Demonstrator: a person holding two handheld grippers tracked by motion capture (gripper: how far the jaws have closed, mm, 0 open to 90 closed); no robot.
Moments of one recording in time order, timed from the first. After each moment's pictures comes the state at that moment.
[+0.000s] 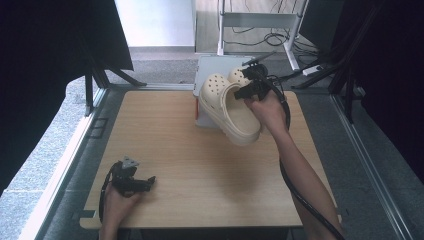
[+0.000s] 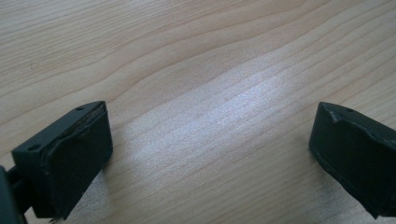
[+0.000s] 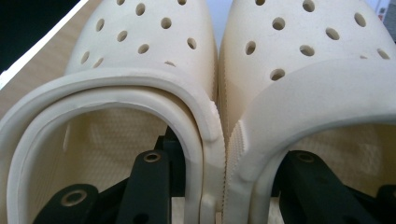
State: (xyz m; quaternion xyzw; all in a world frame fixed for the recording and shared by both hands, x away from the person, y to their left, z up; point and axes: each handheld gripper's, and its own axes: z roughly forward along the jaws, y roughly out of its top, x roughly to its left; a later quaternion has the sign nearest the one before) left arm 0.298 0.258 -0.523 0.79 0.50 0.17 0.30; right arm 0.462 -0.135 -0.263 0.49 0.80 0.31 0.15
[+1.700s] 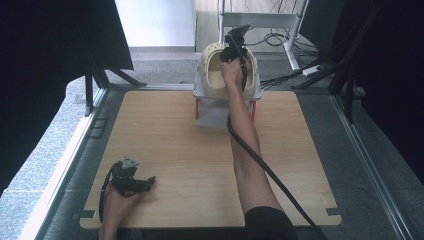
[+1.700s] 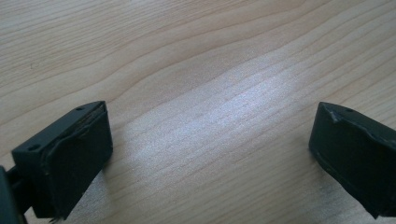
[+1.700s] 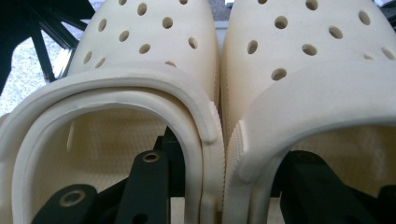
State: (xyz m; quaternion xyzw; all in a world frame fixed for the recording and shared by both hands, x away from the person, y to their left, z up) left arm 0.298 0.259 -0.522 0.79 0.50 0.17 0.30; right arm 0.634 -0.076 -0.293 0.65 0.68 0.29 0.19
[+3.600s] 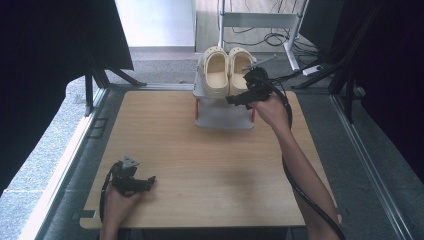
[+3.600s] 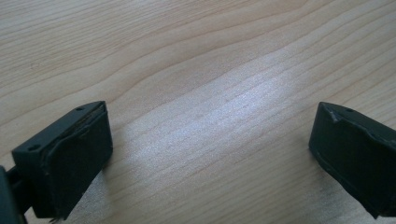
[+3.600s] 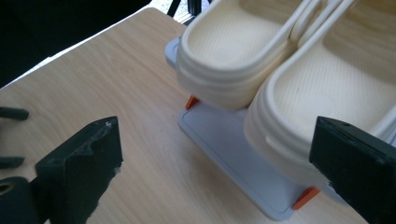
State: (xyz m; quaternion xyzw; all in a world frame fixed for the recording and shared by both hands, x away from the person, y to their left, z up) left arm 0.299 0.258 -0.523 0.79 0.51 0.17 0.30; right arm 0.470 -0.153 -0.291 0.35 0.84 0.39 0.15
